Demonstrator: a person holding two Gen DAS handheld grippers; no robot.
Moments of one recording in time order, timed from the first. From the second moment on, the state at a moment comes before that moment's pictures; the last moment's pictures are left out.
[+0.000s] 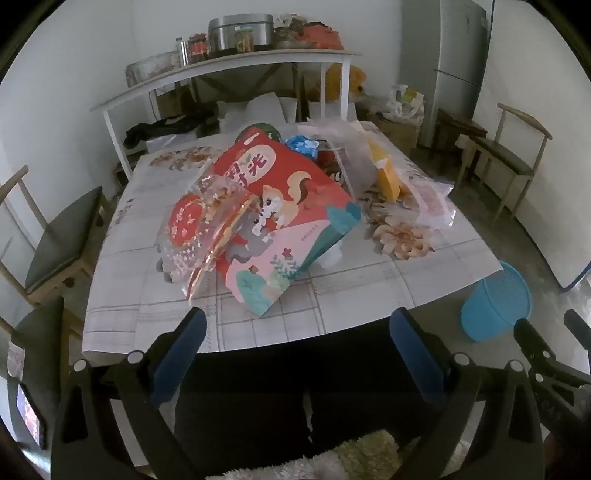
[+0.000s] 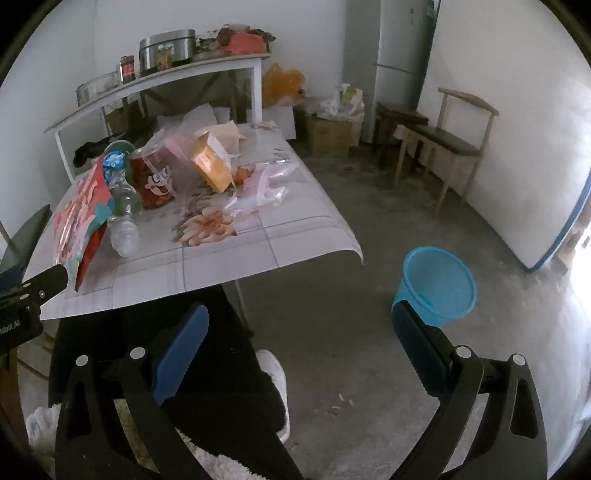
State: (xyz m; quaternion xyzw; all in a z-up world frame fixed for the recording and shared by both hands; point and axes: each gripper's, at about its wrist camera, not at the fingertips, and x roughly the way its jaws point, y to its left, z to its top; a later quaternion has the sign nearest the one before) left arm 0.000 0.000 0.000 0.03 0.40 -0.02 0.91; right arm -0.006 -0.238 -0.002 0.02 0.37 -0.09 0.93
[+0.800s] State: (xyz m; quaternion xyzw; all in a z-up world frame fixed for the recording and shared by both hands) left arm 0.001 -0.003 -0.004 0.03 0.41 -0.02 0.91; right arm -0.006 -0.239 -0.004 0.03 0.36 -0.09 0.93
